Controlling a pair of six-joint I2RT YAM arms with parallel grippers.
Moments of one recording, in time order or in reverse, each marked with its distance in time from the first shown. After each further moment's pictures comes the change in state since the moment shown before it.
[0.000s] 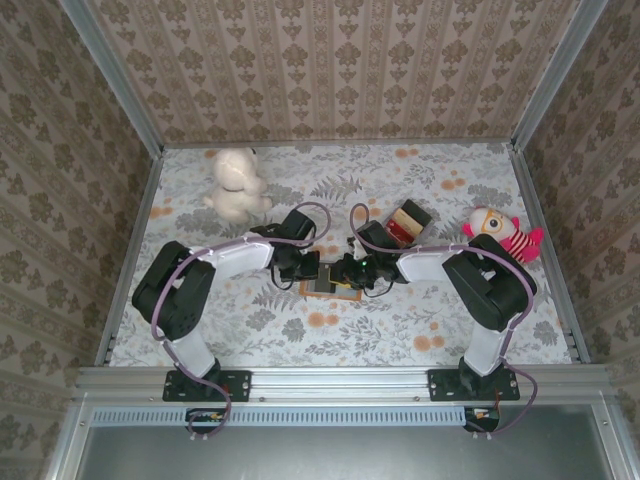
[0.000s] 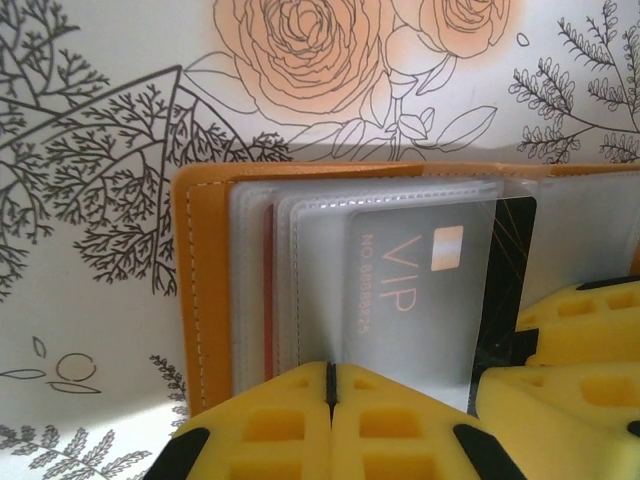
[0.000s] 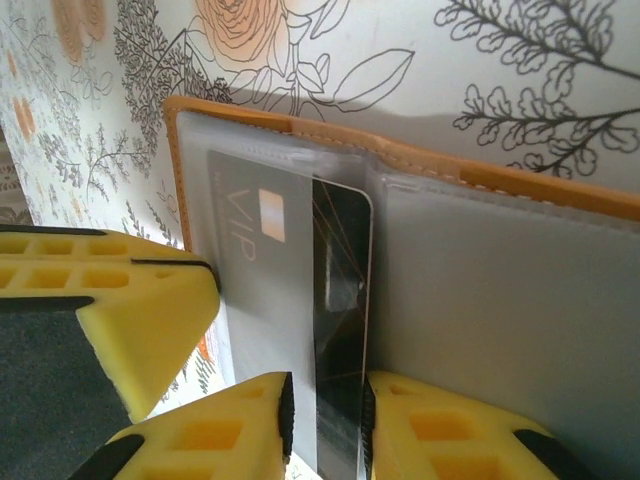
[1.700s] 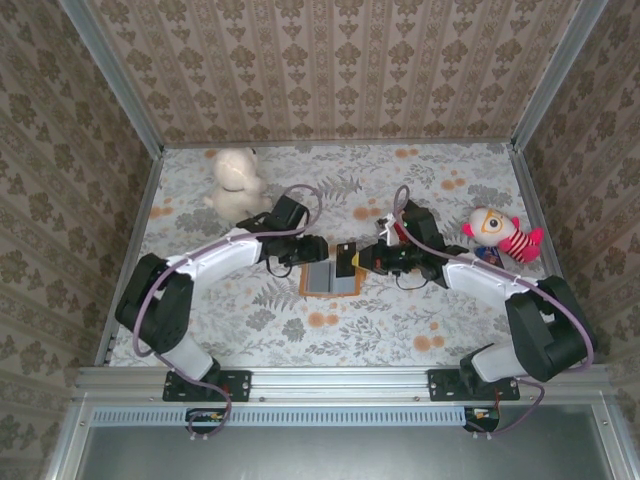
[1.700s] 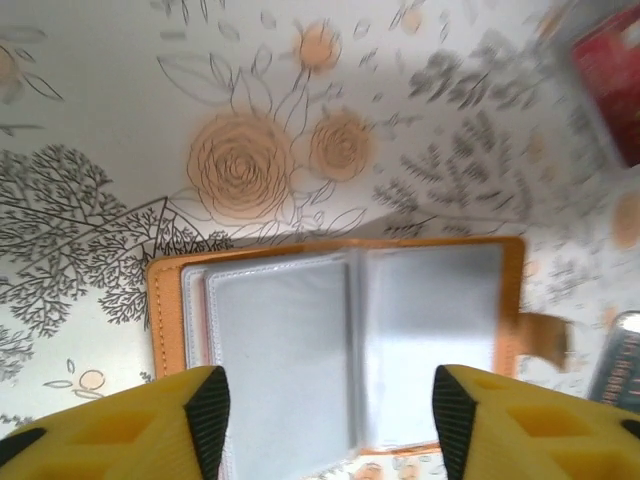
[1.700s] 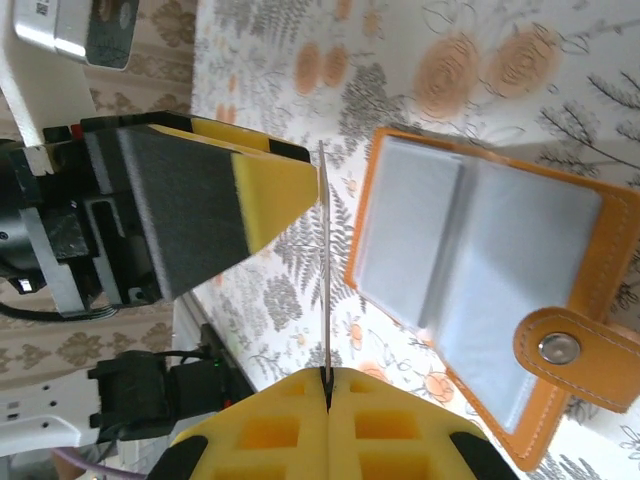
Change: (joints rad) left arm 0.039 -0.136 0.049 0.008 -0.005 -0.034; right arm -0.204 -0.388 -0.134 -0.040 -0.233 -0.154
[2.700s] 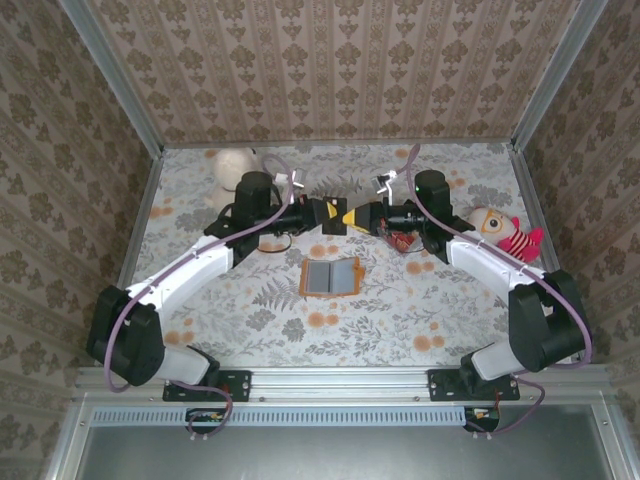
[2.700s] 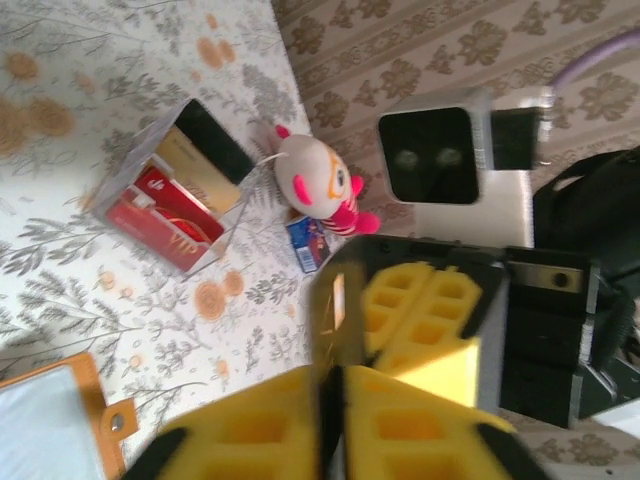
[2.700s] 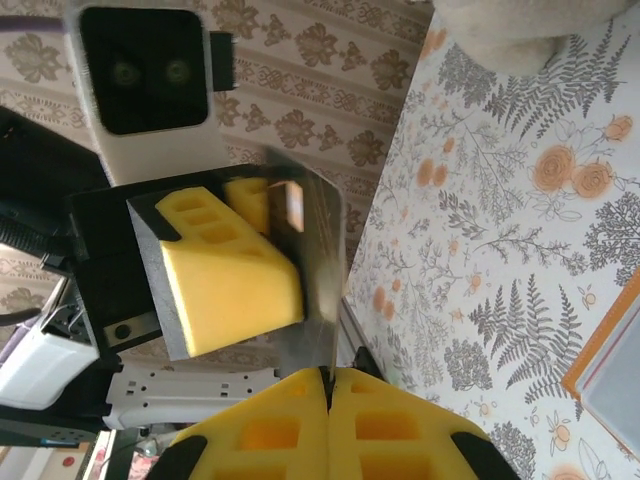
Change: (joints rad) left arm 0.074 -0.190 -0.045 0.519 0.459 -0.228; right arm -0.063 0.052 0.212 0.230 -0.272 0.223
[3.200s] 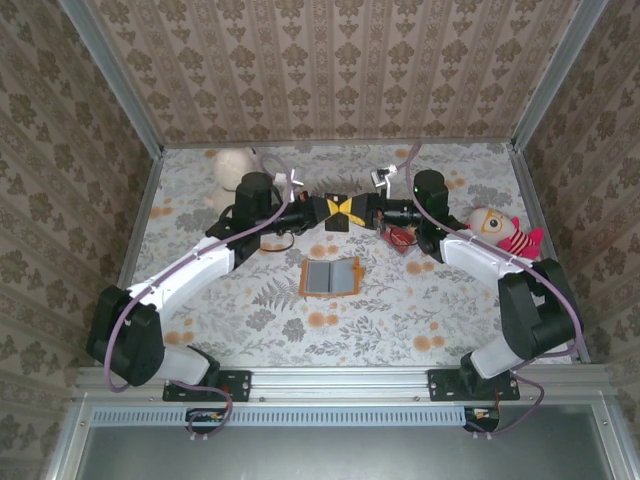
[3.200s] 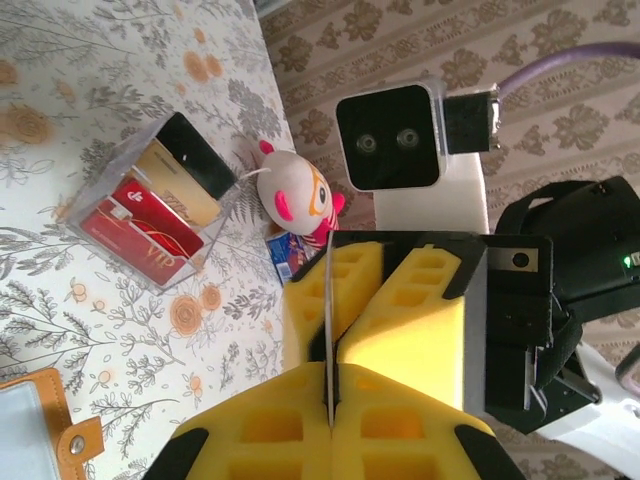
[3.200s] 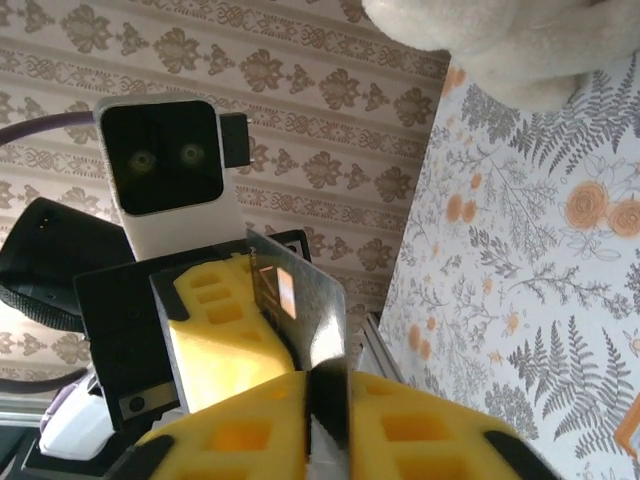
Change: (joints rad) left arm -0.009 -0.001 -0.016 0.054 -0.036 -0.089; right arm 0.008 0.071 -0.014 0.264 0.041 0.223
